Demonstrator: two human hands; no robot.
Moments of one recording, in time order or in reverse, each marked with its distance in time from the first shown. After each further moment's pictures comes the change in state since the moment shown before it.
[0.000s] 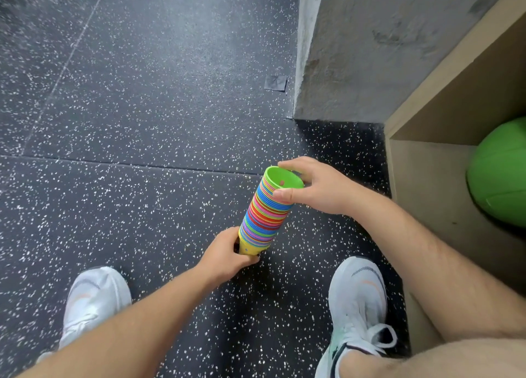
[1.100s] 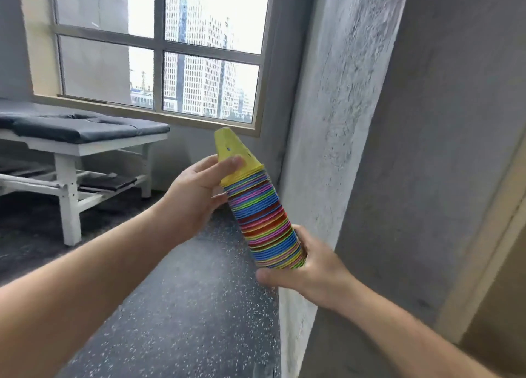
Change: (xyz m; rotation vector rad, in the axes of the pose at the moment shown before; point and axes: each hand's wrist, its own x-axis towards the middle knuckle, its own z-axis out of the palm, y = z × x) left_hand -0.084 0.457 -0.452 -0.777 0.202 0.968; right_hand 0.000 -0.362 -0.217 0.011 0.510 -0.466
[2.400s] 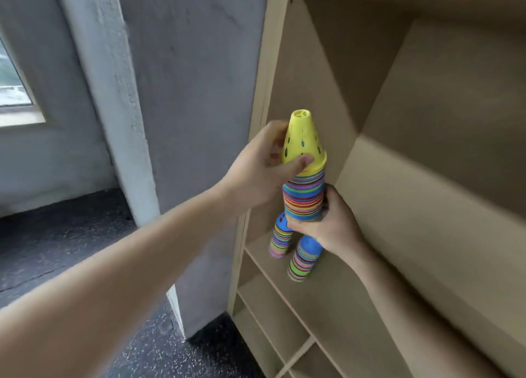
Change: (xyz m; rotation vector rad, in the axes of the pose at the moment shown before) left_hand 0.113 0.518 0.463 0.154 -0.757 0.076; right_hand -0.138 -0.455 -0.466 -0.225 0.844 0.562
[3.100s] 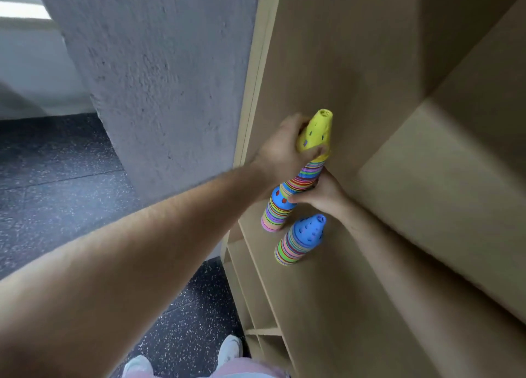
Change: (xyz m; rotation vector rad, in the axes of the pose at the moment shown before) left_hand 0.104 -0.200 0.114 0.267 0.092 -0.264; right_hand 0.171 0.190 0.036 0.080 -0.493 0.139
